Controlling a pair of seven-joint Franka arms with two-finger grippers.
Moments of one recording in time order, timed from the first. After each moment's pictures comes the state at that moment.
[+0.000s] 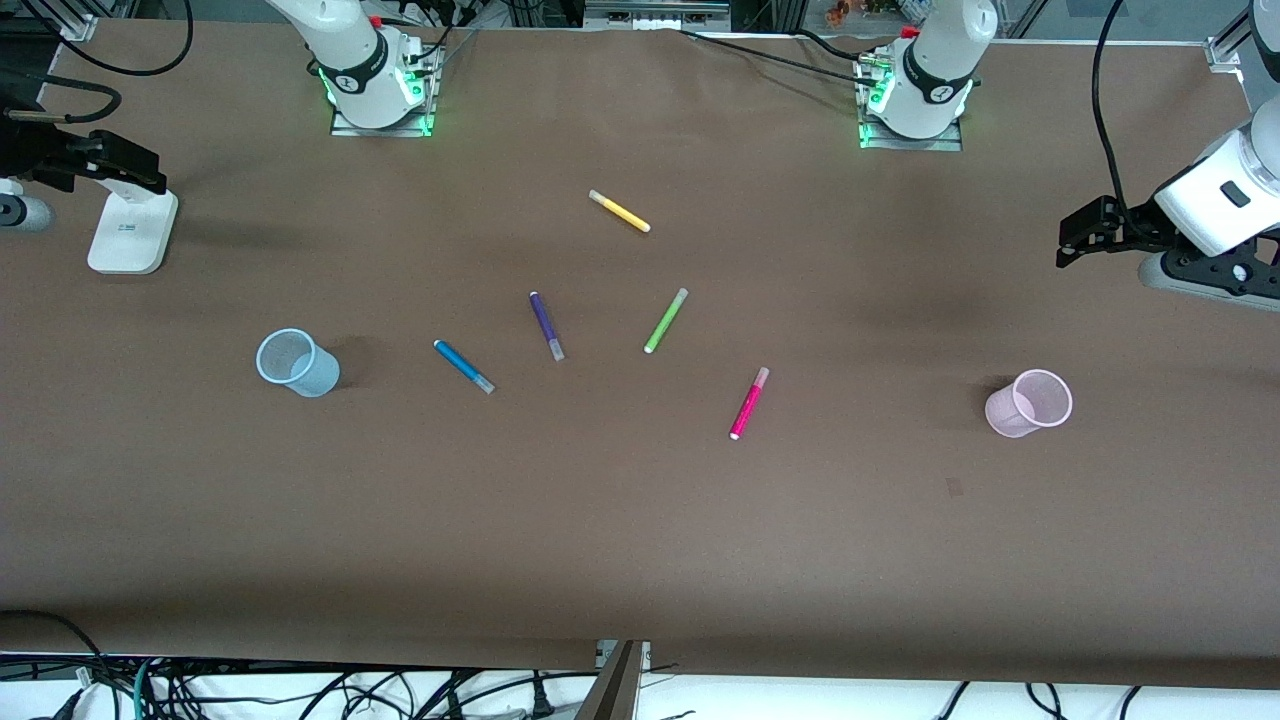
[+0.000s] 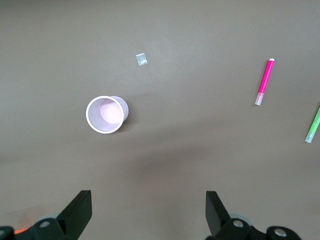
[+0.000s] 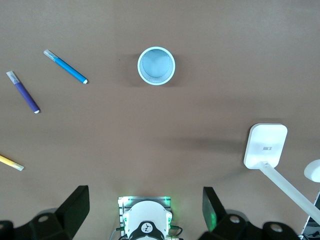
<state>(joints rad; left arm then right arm) 0.03 0.03 -0.06 -1.62 -0.01 1.60 0.17 0.04 0.02 -0.05 -1.51 -0.05 1.31 -0.01</state>
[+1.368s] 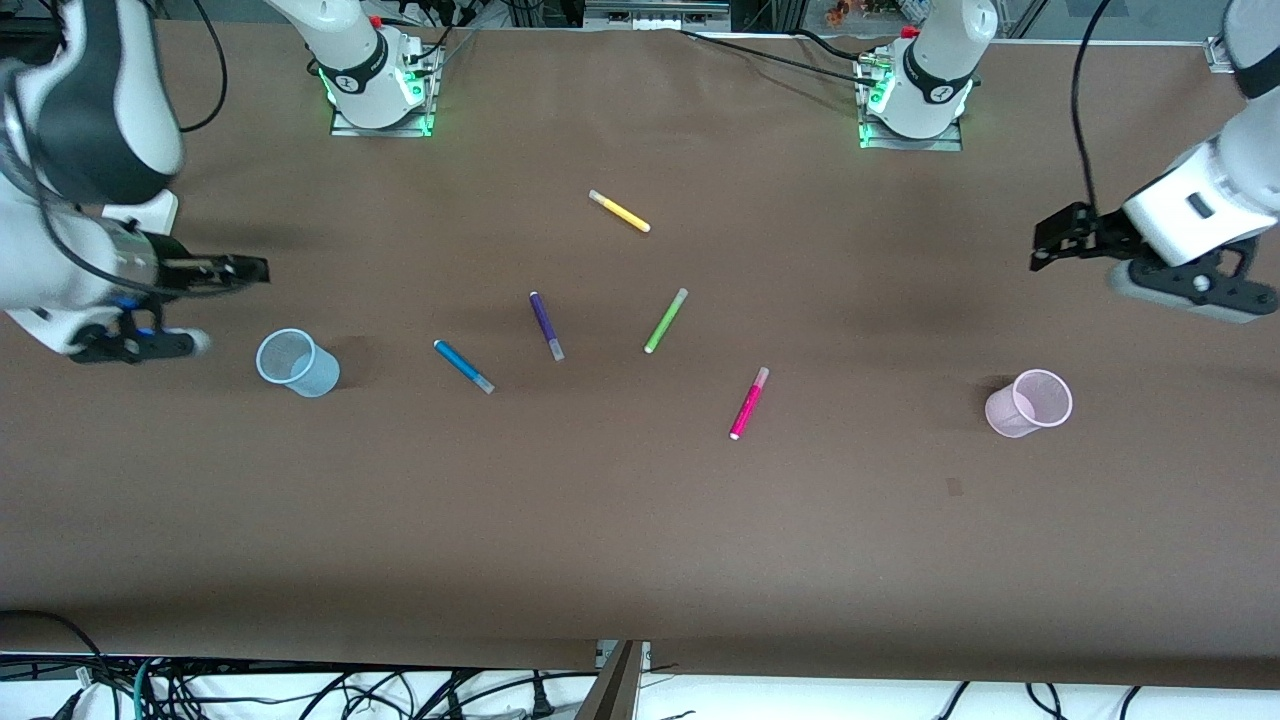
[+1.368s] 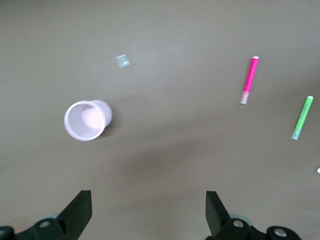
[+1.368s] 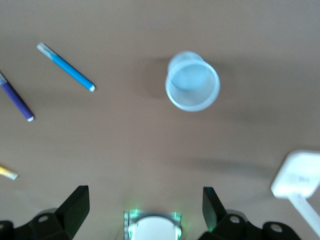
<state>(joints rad) 0.00 0.08 -0.10 -1.63 -0.04 1.64 0.17 0.11 0.32 -0.03 -1.51 0.00 1.46 -0.01</state>
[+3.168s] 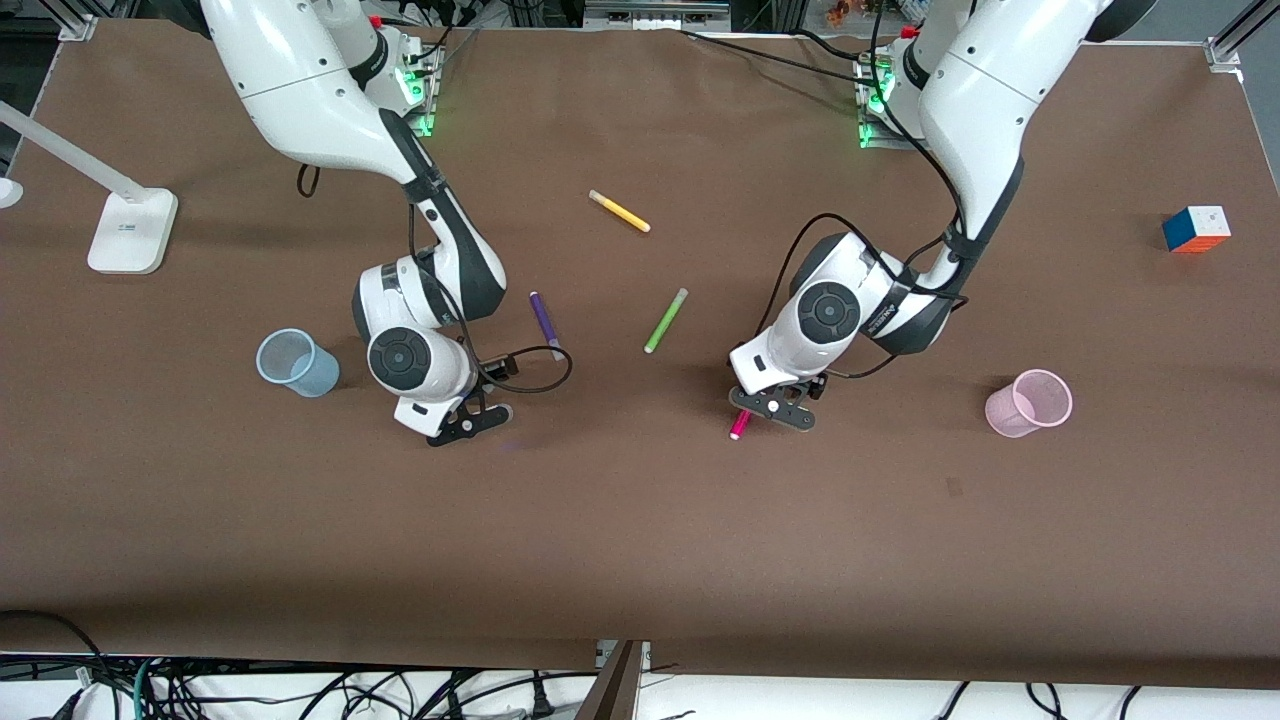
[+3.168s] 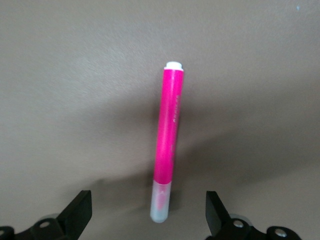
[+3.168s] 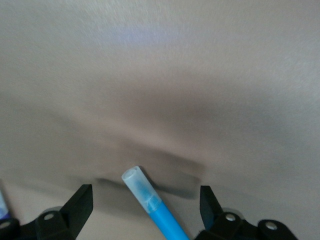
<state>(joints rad) -0.21 0.69 -0.30 -1.76 0.18 2.37 -0.26 0.42 0.73 -0.03 -1.66 0.09 2.20 -0.01</state>
